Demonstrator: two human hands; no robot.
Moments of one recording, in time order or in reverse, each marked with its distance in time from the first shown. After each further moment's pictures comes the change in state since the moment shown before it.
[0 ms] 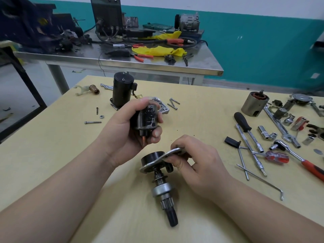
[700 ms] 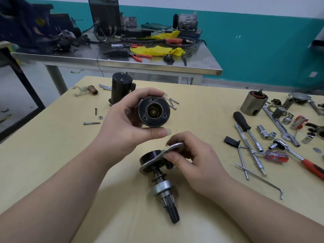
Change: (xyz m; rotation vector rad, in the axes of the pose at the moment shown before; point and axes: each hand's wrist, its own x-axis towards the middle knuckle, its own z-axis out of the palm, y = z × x) left_hand -0.005 0.000 -0.005 0.562 -0.084 0.556; right_hand 0.005 -0.006 0.000 0.267 -0.057 0.325
